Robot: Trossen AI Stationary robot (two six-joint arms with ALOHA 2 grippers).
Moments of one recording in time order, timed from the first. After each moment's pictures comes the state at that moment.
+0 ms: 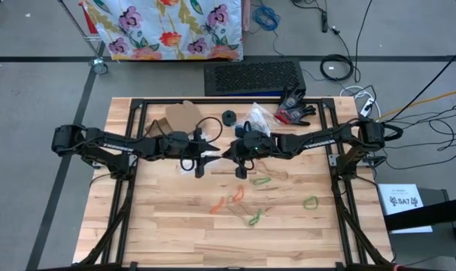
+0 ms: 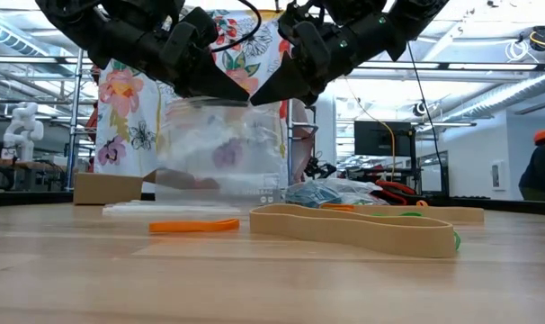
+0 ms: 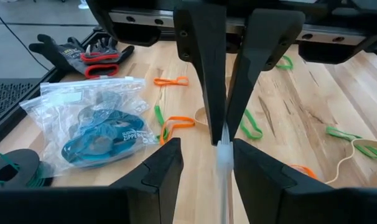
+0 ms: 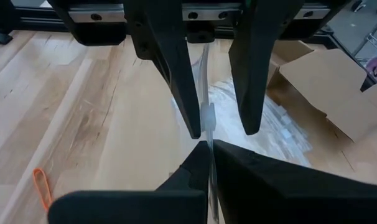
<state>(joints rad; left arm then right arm) 0.11 1.29 0.59 0.36 0.02 0.03 -0.06 1.68 1.04 0.16 -0.01 -0.05</state>
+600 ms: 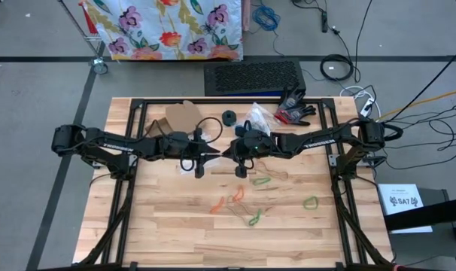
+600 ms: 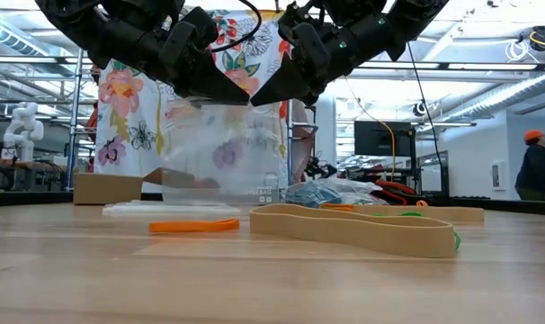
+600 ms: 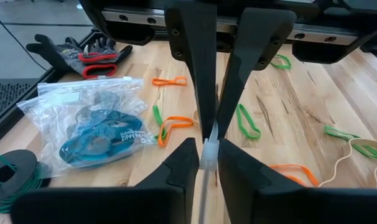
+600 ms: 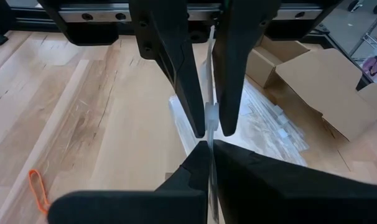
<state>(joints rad) 0.11 1.29 0.59 0.36 0.03 0.03 -0.06 1.68 1.04 0.16 0.00 -0.05</state>
